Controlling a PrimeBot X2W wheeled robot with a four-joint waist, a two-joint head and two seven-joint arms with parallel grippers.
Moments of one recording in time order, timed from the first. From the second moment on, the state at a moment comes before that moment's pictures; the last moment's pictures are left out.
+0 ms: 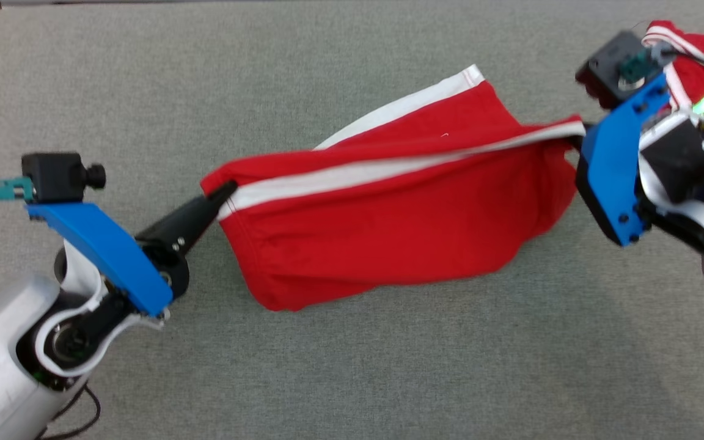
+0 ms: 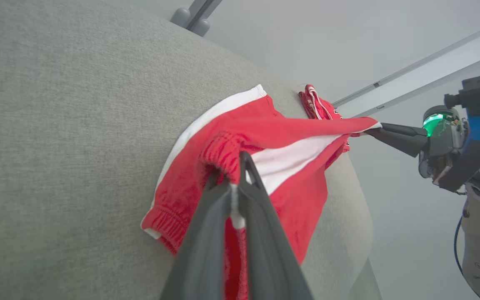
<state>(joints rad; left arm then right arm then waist) -0.65 0.78 -0.88 -0.03 -1.61 -0.07 0.13 -0.75 -0.53 0.41 -0.07 0.41 0.13 1.05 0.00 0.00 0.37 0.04</state>
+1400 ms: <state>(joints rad) -0.61 0.54 -0.86 0.29 -1.41 -0.13 -0.23 -1.02 -0.51 0.60 0.43 0.47 0.13 0.49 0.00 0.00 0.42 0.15</state>
